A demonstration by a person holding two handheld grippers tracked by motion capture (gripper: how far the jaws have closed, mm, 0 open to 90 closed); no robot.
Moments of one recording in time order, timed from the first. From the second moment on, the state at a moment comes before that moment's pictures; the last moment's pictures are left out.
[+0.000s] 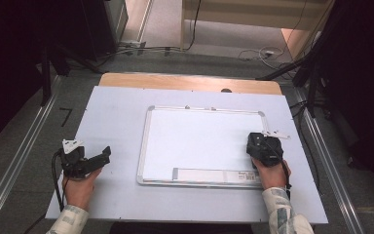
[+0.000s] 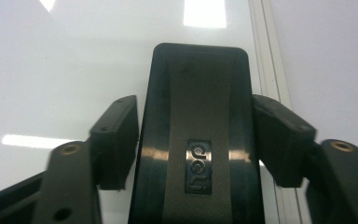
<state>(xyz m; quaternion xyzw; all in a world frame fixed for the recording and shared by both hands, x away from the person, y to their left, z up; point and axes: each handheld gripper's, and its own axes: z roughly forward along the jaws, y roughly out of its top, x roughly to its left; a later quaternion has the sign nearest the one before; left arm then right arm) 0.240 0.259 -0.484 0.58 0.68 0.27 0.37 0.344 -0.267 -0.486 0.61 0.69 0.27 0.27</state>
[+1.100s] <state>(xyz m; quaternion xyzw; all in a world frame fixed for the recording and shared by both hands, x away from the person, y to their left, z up) 0.240 0.259 -0.484 0.58 0.68 0.28 0.36 0.300 -0.354 -0.457 0.62 0.65 0.31 0.32</state>
